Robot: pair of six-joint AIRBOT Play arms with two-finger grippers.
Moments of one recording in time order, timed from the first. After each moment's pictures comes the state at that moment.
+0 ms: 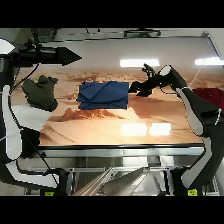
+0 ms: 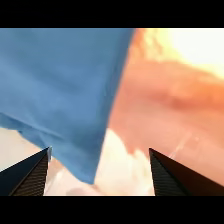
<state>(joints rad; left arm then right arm) 0.03 -1.59 1.86 0.56 -1.38 -1.12 0.14 -1.93 1.63 -0.83 1.17 1.42</state>
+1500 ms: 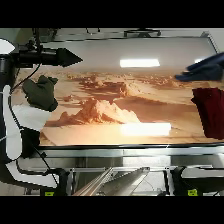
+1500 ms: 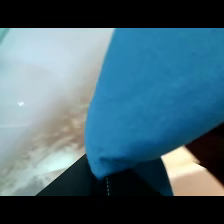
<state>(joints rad) 0.03 -1.59 1.86 0.55 -1.41 -1.14 -0.71 -1.55 1.71 -0.91 1.21 1.63</state>
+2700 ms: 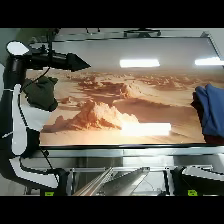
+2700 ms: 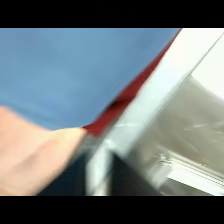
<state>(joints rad) -0.02 -1.64 1.85 0.55 -1.44 -1.17 -0.93 -1.42 1.46 -1.49 1.65 1.71</state>
